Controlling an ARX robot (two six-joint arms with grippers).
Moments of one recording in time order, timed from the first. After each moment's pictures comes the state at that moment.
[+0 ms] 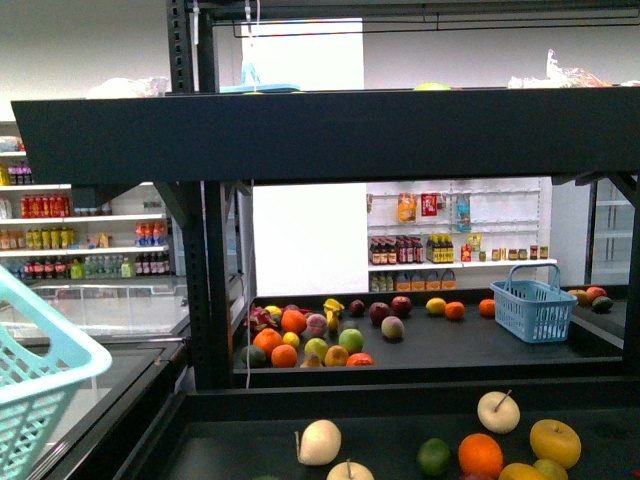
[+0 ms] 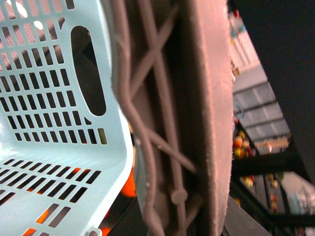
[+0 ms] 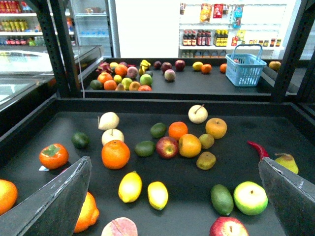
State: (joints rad) left arm 0.28 1.47 1.19 -0.06 0.55 -0.73; right arm 0.00 0.00 0.02 0.00 0.00 0.00
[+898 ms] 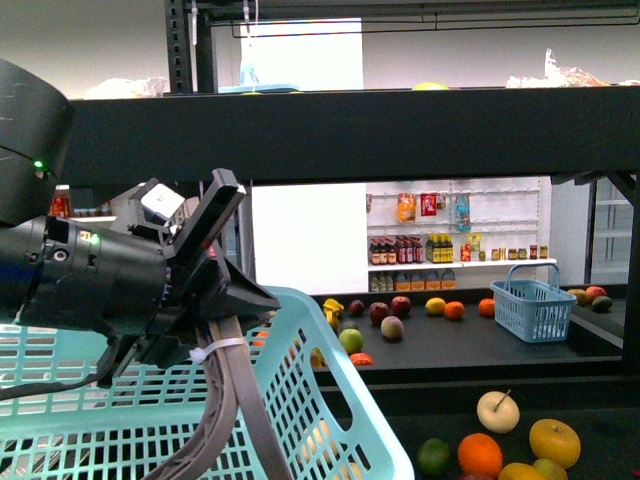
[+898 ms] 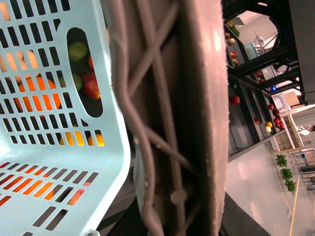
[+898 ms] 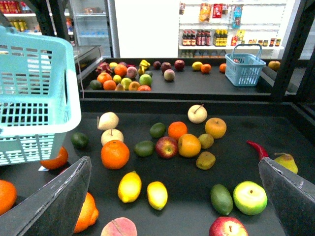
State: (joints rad) left arm -0.26 1.65 1.16 0.16 0.59 -0.66; right arm 0.00 0.00 0.02 0.00 0.00 0.00
